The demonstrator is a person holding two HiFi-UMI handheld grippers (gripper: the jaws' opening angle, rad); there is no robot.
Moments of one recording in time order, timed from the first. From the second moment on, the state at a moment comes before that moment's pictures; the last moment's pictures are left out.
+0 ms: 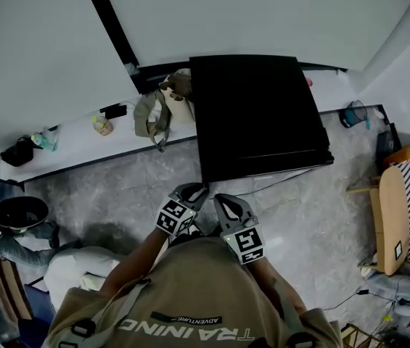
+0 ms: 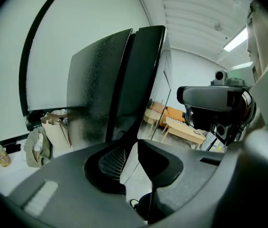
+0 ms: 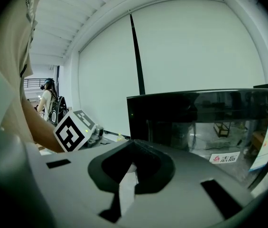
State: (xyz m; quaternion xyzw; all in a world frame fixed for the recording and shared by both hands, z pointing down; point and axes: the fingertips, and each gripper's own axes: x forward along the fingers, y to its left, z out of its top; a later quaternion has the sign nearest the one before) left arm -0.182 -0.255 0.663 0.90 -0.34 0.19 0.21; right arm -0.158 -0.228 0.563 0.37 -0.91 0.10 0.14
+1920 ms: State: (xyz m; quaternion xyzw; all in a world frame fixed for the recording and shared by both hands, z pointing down) left arm -0.140 -0.147 0.666 0.85 -0.44 0.23 0.20; right arm -0.097 -0.128 0.573 0.30 -0.93 0.12 0.15
